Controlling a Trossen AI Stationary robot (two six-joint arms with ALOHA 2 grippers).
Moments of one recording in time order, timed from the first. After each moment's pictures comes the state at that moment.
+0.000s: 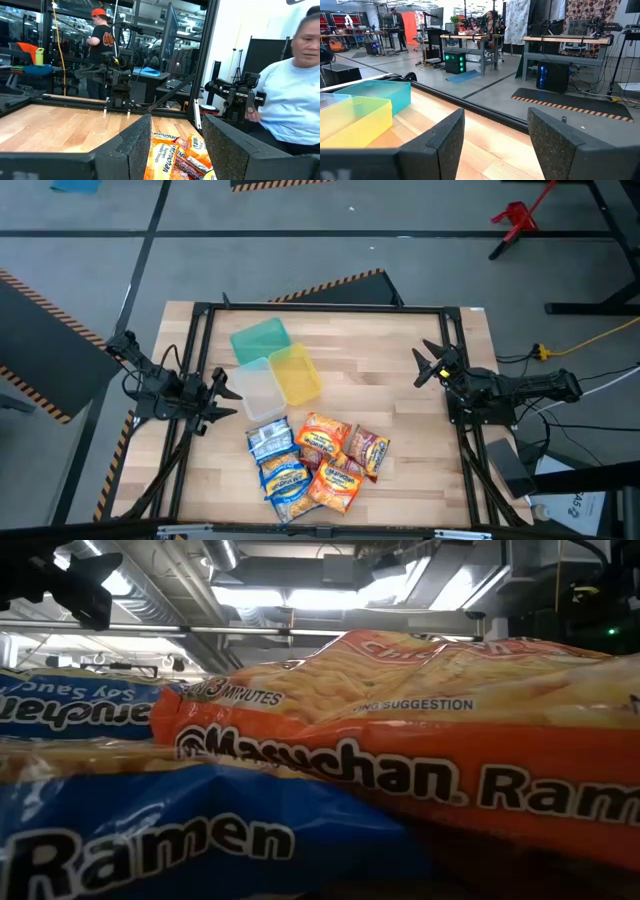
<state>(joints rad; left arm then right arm) -0.65 0.00 0.01 0.24 -0.50 -0.07 0.10 0.10 0.01 0.07 0.95 0.05</state>
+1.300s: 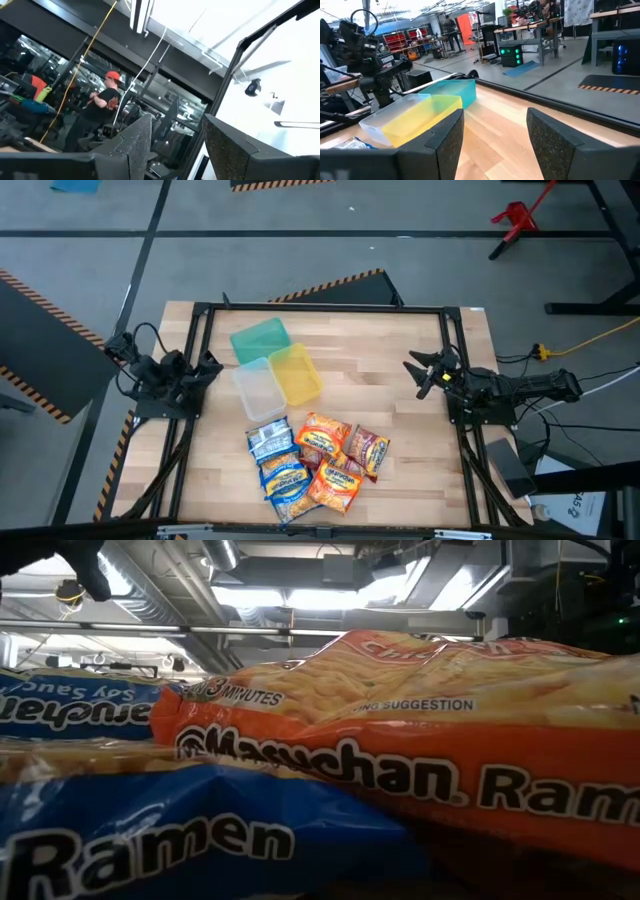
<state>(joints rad) -0.61 0.00 0.01 0.73 -0.59 -0.15 0.10 0.10 0.01 0.08 0.64 0.24</state>
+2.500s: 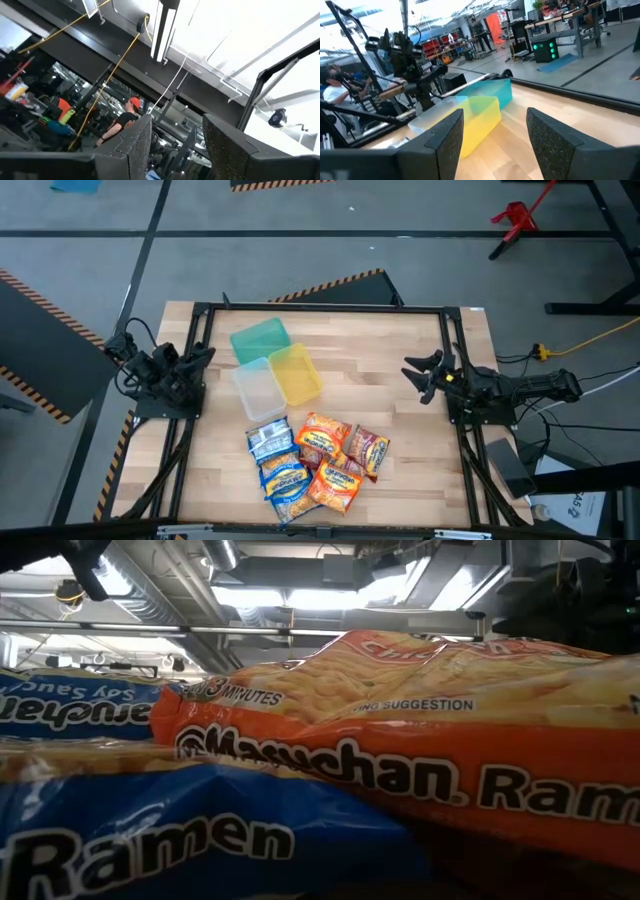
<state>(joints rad) -0.61 0.00 0.02 0.91 -0.72 -0.04 0.10 0.10 0.01 0.14 0.48 0.34</state>
